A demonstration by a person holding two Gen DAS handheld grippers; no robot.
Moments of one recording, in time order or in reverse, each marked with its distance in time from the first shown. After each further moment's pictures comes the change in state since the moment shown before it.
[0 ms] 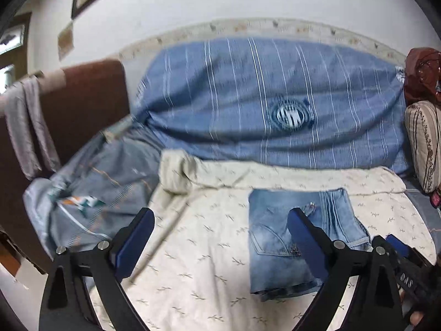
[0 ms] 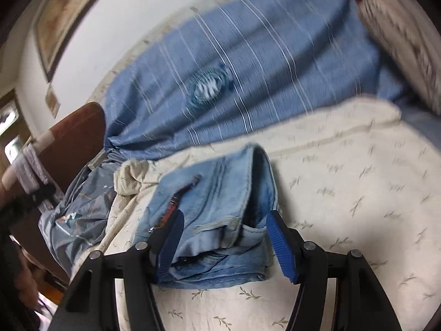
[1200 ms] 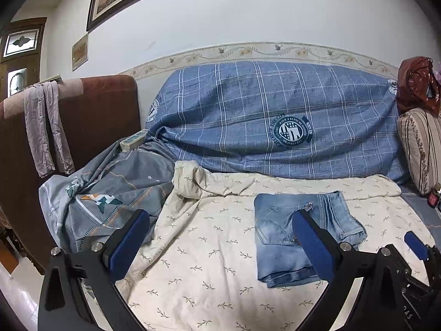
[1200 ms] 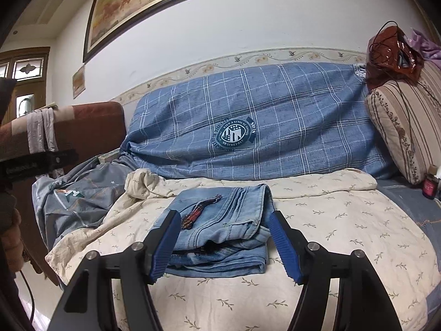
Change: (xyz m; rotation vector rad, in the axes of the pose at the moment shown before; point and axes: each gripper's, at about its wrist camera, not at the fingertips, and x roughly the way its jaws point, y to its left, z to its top) left arm -0.041 0.010 -0.037 -0.020 -0.102 0.008; right arm -0.068 0.056 -0.040 -0.230 -0.214 -0.060
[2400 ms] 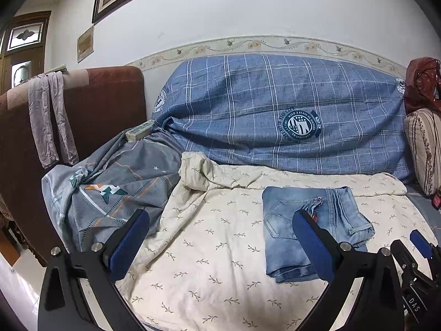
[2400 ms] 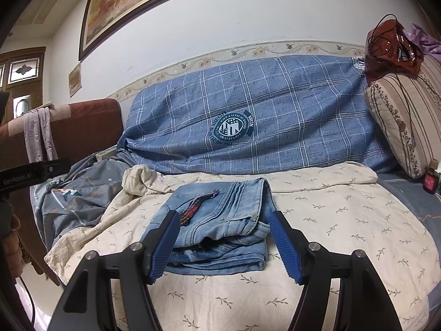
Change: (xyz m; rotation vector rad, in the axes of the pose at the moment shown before) left arm 0.008 0.012 -0.006 -0.026 0.037 0.024; right arm 0.008 -0.005 -0.001 0.015 0.032 -0.007
